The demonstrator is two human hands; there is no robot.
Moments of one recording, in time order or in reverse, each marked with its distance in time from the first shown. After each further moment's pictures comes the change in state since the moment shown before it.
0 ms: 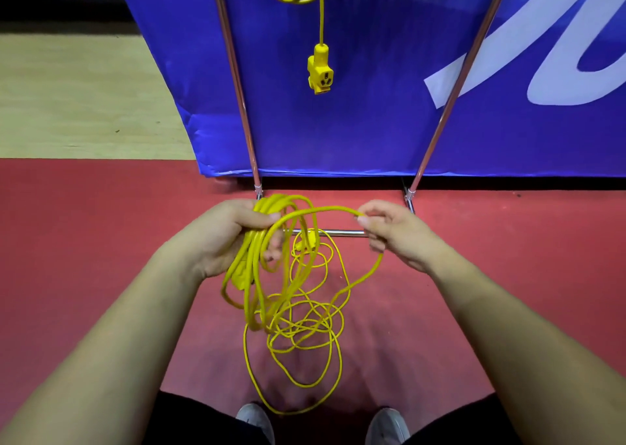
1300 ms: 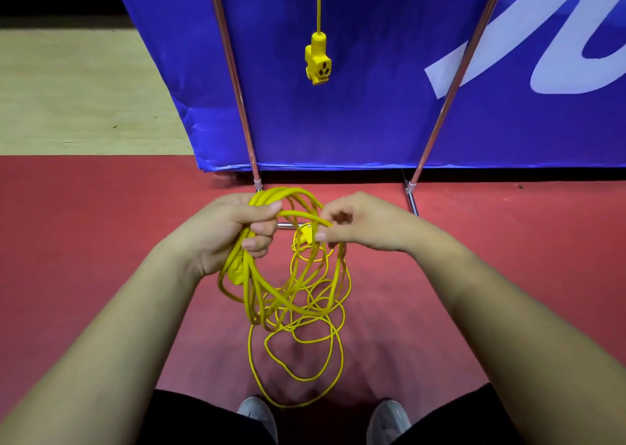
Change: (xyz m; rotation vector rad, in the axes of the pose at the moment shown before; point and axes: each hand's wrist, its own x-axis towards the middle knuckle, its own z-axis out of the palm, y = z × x) left_hand 0.003 -0.007 -0.004 -0.025 -0.031 0.011; right_hand -0.003 -0.055 0.040 -0.562 -0.345 -0.182
